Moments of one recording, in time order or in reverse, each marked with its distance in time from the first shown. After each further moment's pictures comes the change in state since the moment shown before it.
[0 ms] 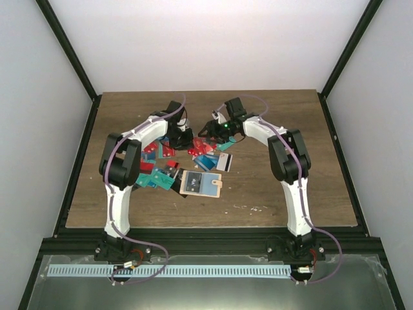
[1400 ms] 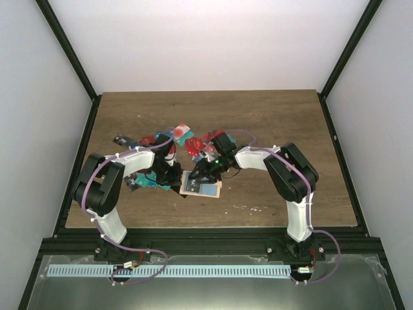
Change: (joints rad) left arm -0.037 -0.357 -0.645 0.119 0.052 -0.039; right arm 0.239 -0.222 -0.504 0.183 -0.088 0.175
